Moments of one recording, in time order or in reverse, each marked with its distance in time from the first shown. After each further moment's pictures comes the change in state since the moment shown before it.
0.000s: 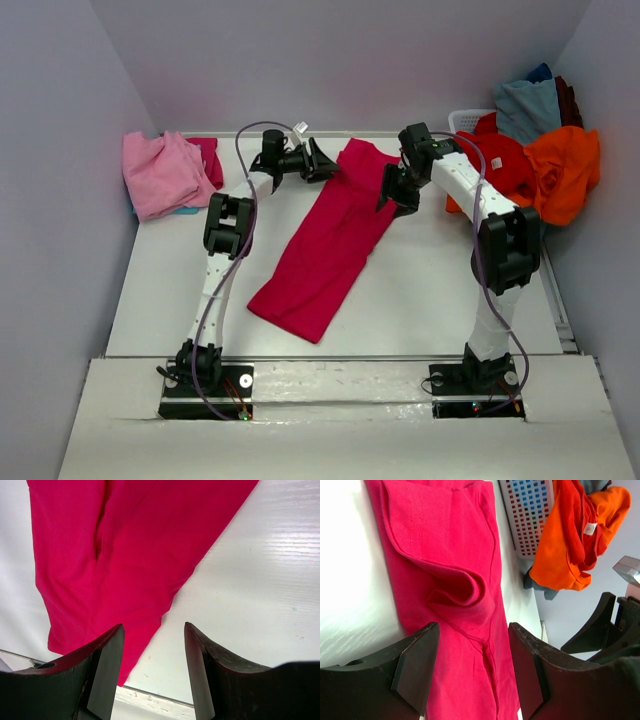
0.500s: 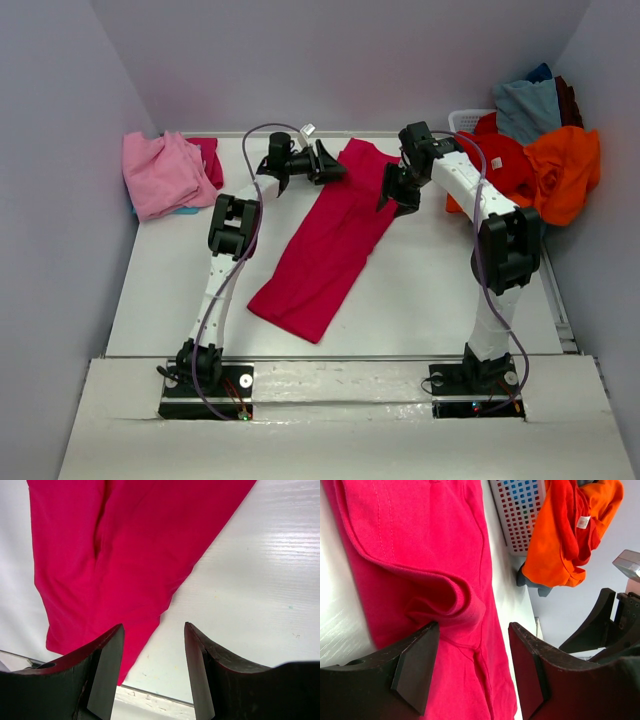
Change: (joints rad) left arm -0.028 0.026 0.000 0.089 0.018 -0.063; right arm 0.000 0.000 0.014 -0.015 0.007 -0.010
